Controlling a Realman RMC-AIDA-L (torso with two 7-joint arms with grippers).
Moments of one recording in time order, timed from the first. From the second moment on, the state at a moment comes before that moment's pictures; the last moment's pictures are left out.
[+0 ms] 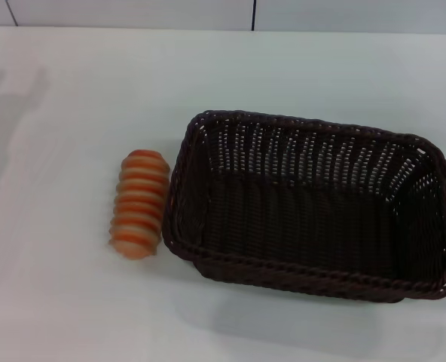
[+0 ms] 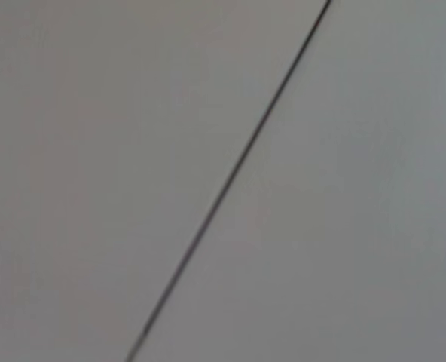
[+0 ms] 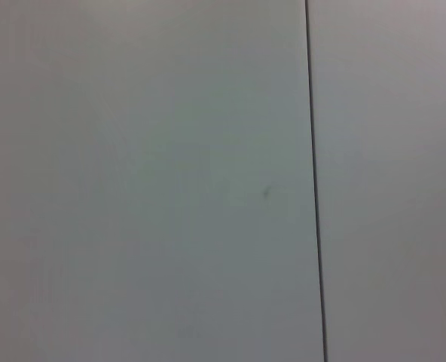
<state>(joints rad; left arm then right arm) -0.13 -1.86 -1.41 -0.93 2.89 0.66 -0.76 0.26 2.08 -1.85 -0.50 0.64 -1.30 -0.13</state>
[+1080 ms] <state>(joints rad) -0.13 -2.06 -1.74 -1.77 2.61 -0.89 0.06 0.40 2.06 -1.67 -0.32 0.63 -1.27 -0.01</state>
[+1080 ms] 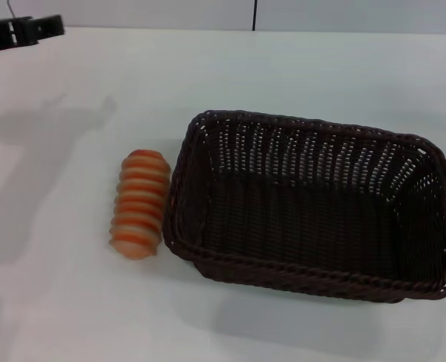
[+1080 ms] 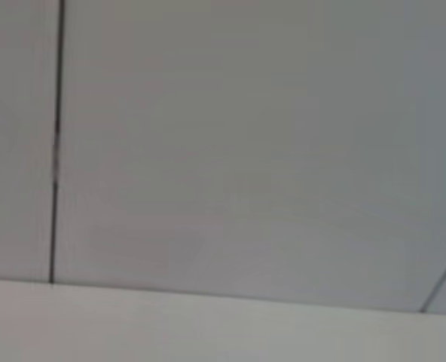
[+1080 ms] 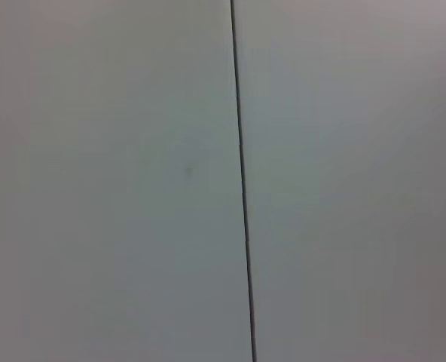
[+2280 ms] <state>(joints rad) -0.36 -2.06 -1.69 -1.62 2.61 -1.40 0.03 0.38 2.03 -1.68 -0.32 0.59 -1.27 0.01</state>
